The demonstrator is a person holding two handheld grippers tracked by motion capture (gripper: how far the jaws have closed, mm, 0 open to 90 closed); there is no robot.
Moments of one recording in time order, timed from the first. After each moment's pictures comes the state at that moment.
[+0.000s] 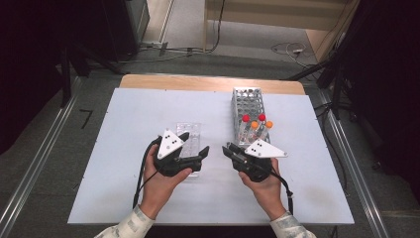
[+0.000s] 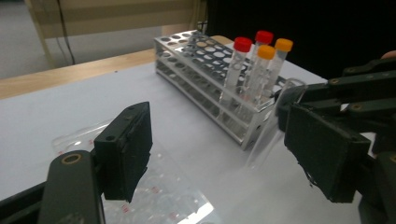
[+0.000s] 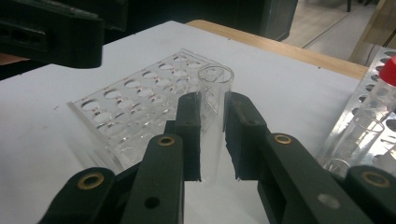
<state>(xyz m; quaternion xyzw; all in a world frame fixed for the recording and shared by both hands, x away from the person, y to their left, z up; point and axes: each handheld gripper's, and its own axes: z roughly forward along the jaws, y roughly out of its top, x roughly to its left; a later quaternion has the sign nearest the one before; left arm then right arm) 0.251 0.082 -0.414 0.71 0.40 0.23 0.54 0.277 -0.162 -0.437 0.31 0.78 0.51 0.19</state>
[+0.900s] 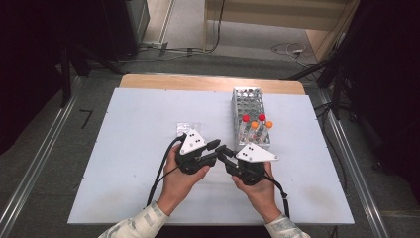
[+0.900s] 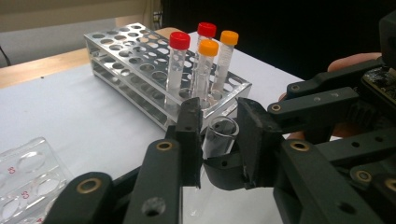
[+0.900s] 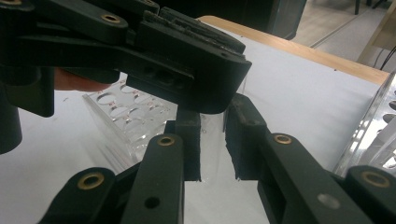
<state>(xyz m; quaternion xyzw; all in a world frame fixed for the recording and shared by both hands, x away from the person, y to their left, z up) 0.266 0.045 -0.420 0.74 0.35 0.17 0.54 0.269 -0.145 -0.441 0.29 0.79 0.50 0.20</state>
